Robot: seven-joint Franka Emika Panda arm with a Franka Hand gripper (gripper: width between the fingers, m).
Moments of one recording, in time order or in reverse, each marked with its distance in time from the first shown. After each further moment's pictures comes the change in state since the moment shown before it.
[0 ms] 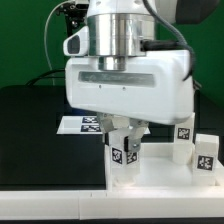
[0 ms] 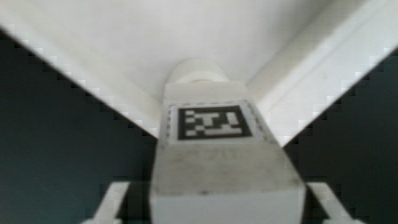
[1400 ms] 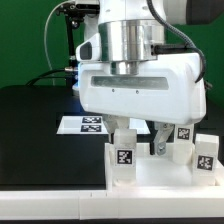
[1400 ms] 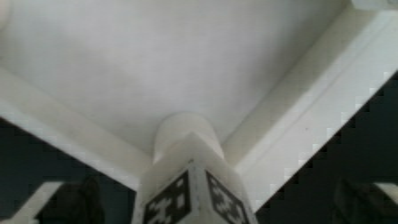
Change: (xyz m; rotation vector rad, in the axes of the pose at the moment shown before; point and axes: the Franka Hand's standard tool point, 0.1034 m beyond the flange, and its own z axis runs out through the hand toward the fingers) arm -0.024 -0.002 0.004 0.031 -0.029 -0.280
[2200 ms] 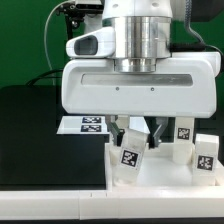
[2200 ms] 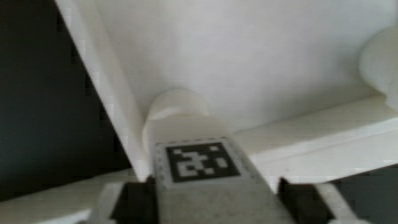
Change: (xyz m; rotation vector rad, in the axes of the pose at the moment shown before) arm 0.004 -0.001 -0.004 -0.048 -0.018 -0.483
